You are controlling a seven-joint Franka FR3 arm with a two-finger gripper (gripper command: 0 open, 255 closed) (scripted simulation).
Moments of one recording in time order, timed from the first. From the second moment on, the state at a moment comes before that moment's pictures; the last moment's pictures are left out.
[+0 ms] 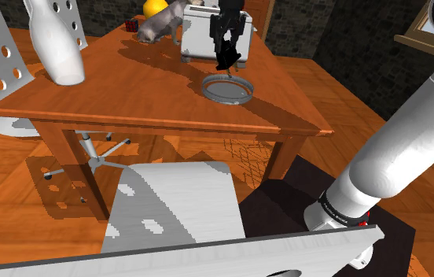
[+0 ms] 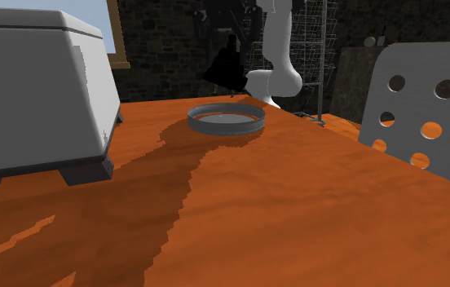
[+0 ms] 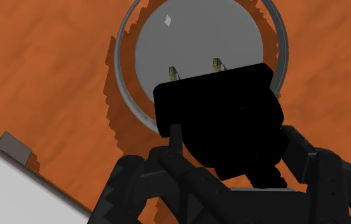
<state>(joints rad) -0.04 -0.07 0.14 -1.69 0.01 1.62 0.03</state>
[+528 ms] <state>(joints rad) -0.05 -0.12 0.13 -1.84 0.02 1.72 0.00</state>
